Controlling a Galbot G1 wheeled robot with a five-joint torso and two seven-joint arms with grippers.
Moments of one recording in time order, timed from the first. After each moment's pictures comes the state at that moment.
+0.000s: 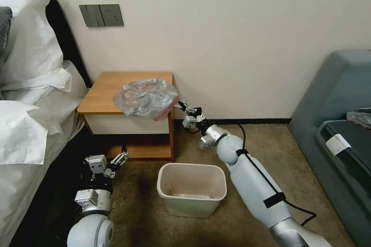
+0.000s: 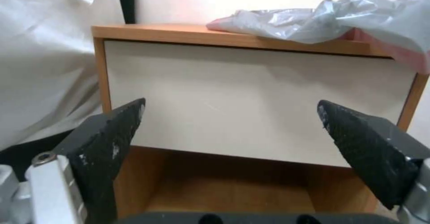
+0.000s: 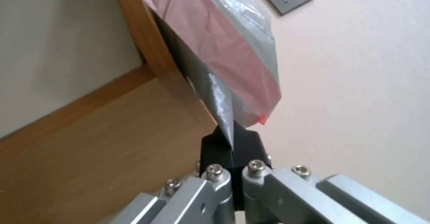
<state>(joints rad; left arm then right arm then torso) 1.52 -1.43 -0.62 -2.01 -0.20 -0.13 -0.07 -0.72 1.38 0.09 1.38 -0.88 0.34 -0.02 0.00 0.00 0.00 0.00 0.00</state>
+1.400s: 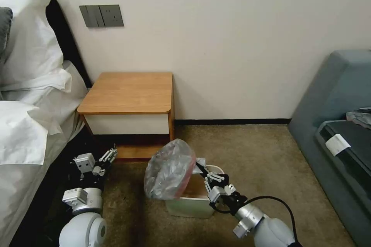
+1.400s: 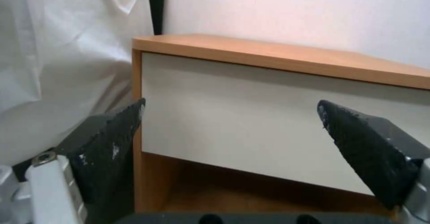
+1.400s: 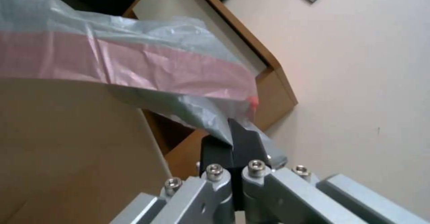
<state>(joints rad) 1.52 -1.42 -0.66 -2.03 -0.27 -0.13 -0.11 -1.48 1.09 0.20 1.96 -0.68 0.33 0.00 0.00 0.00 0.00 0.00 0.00</state>
